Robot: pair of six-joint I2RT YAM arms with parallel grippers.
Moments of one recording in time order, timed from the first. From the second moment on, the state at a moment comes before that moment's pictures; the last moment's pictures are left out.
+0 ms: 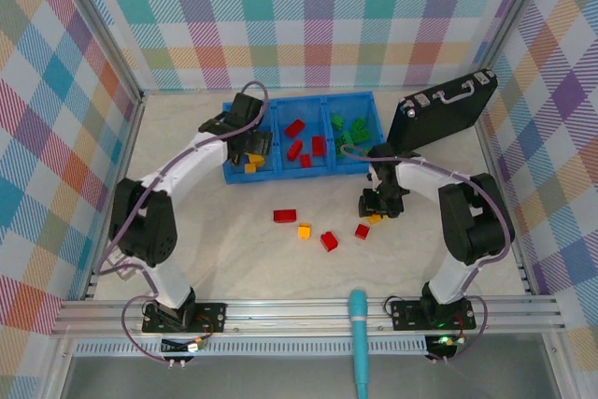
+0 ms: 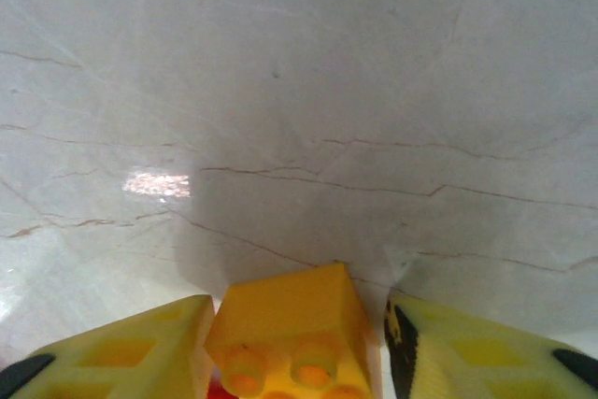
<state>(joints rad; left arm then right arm) -0.41 1.71 1.44 -0.61 -0.27 -0.13 0.36 1.72 1.01 -0.81 -0.13 0.31</state>
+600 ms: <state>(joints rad) -0.41 1.11 1.19 -0.70 -0.29 -0.17 0.40 1.70 1.32 -1.03 -0.04 0.29</state>
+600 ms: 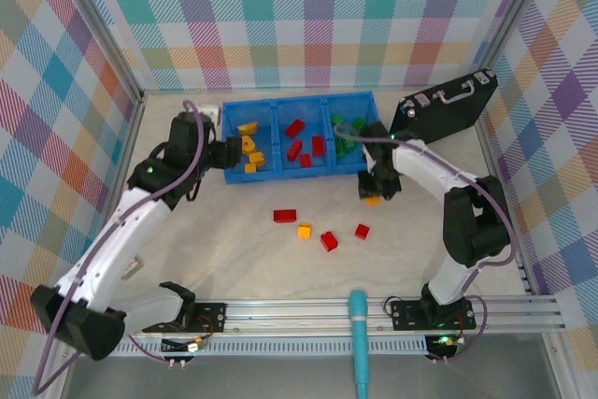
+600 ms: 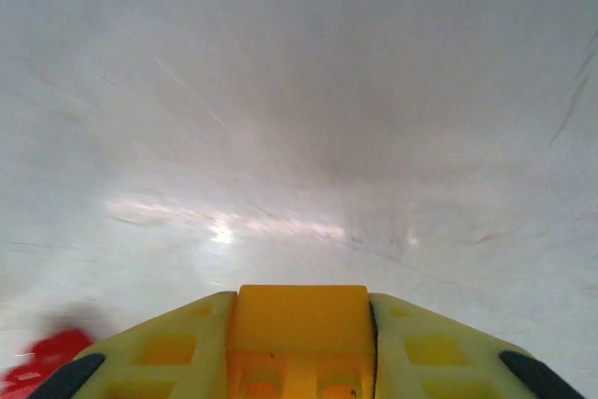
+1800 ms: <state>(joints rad) -0.41 0.69 1.02 -1.01 -0.27 -0.26 0.75 2.35 2.31 -0.74 -0.18 -0.04</state>
